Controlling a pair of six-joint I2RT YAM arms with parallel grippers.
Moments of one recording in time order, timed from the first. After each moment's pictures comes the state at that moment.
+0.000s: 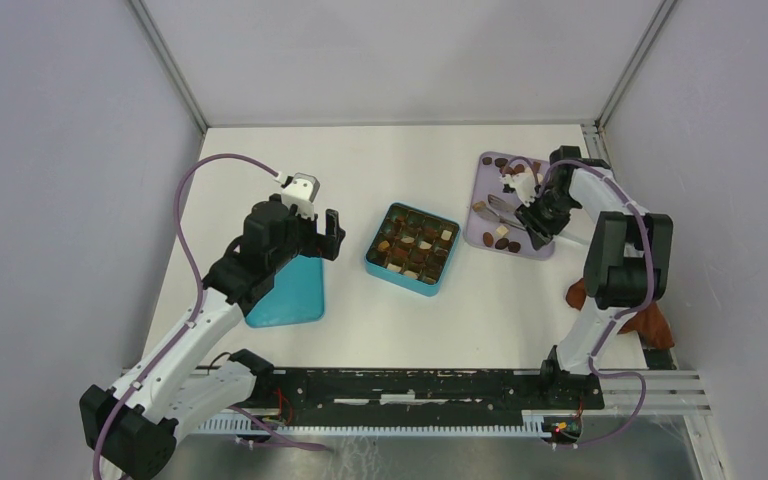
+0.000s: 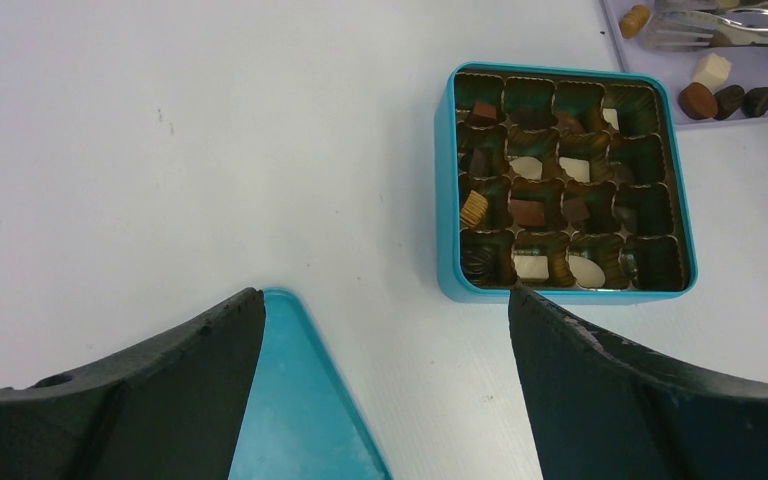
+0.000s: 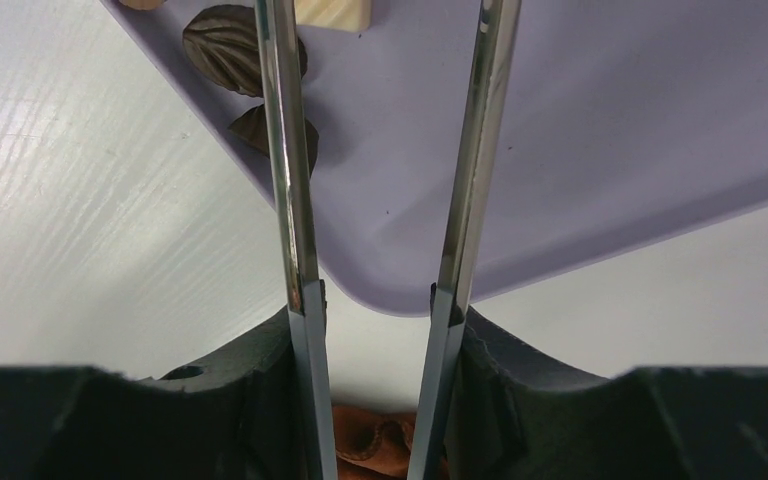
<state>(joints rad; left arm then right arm) -0.48 0.91 0.80 -0.31 -0.05 -0.11 -0.08 1.84 1.36 -0.96 -0.21 -0.86</state>
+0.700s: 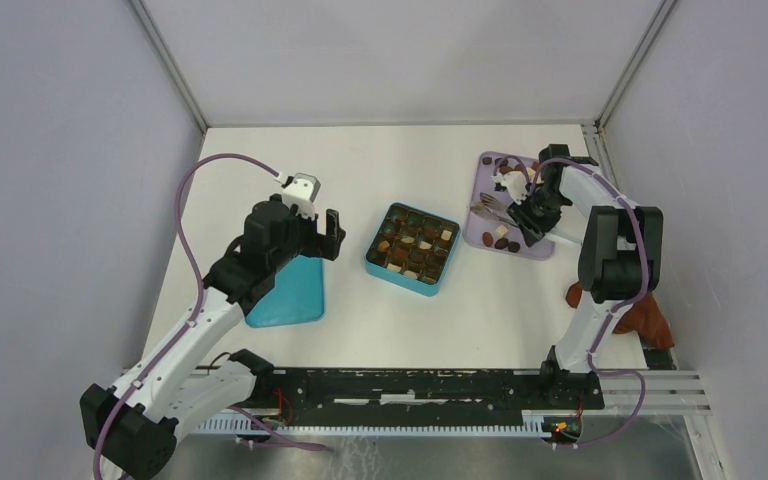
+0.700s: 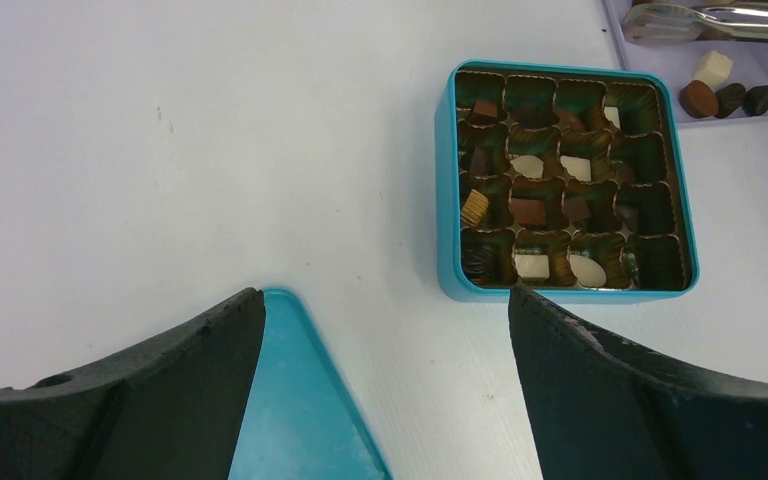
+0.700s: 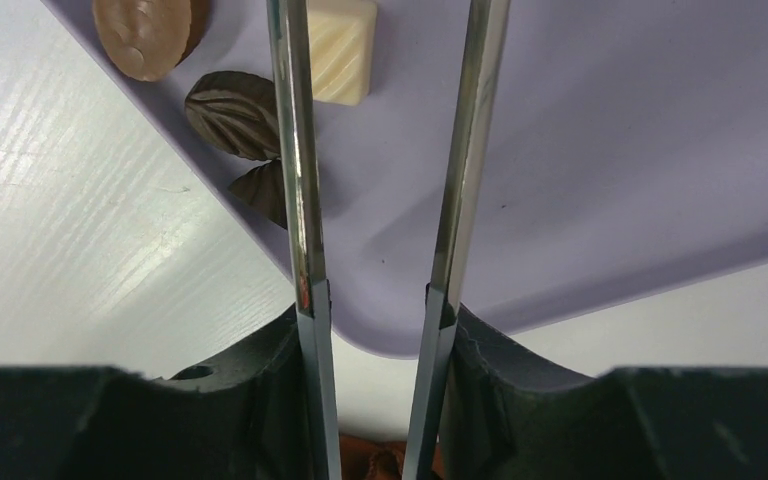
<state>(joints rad) -0.48 0.92 0.80 -0.31 -0.05 -0.11 -0.03 1.89 1.39 -0.94 -0.20 -0.83</state>
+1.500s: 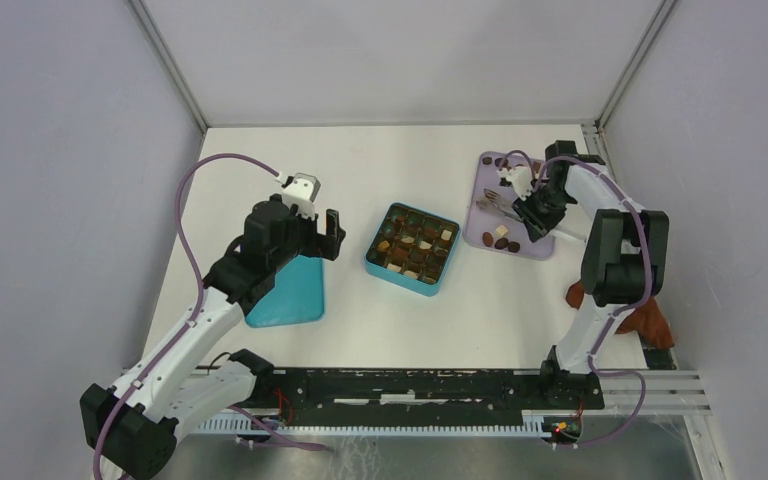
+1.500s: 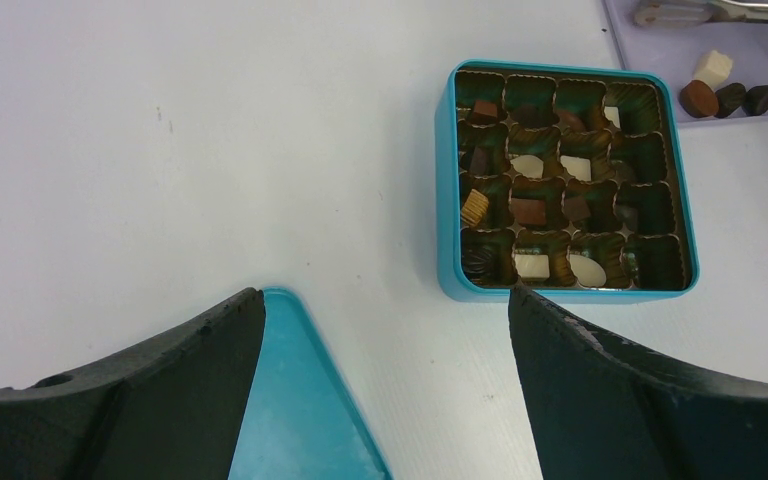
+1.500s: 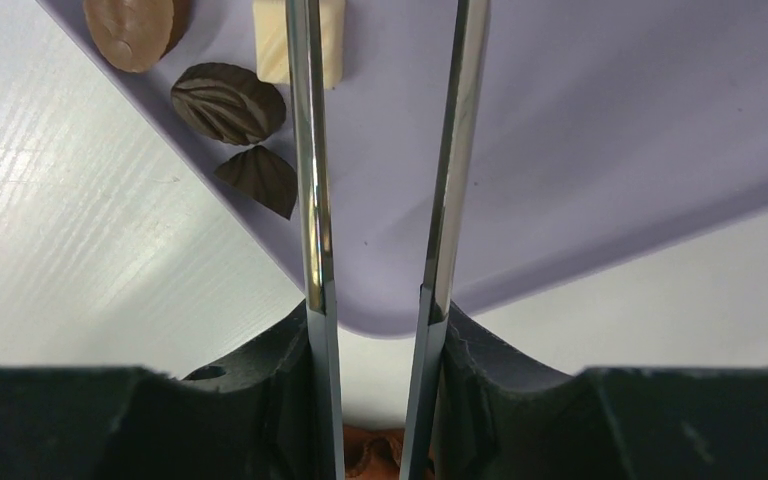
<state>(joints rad) -0.48 0.92 0.80 -0.31 -0.05 -0.11 -0.05 1.88 1.40 -0.93 -0.20 -0.82</state>
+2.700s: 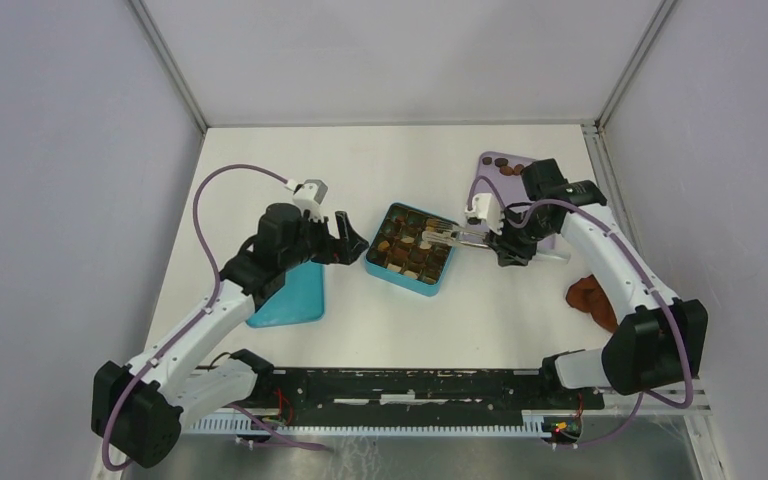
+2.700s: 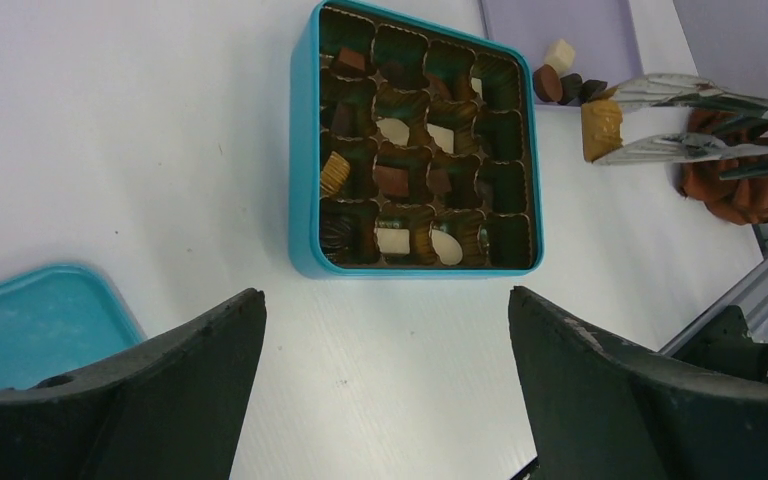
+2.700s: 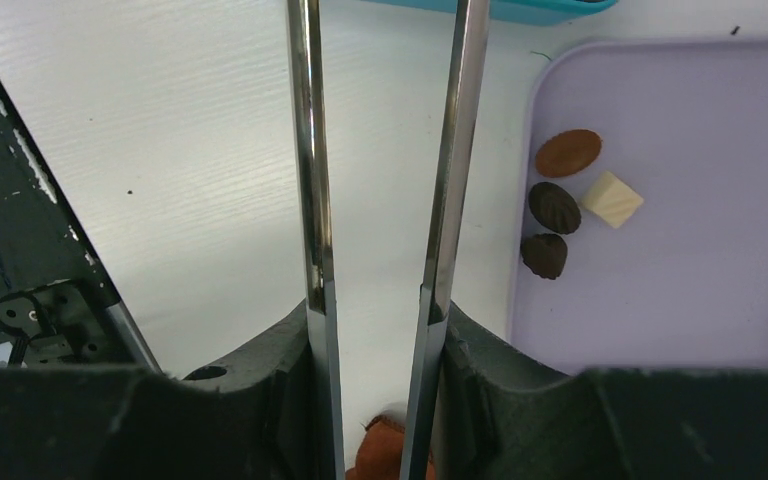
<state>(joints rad) -0.48 1.00 0.73 -0.21 0.18 -0.40 0.19 1.38 1.21 -1.11 -0.45 -1.01</state>
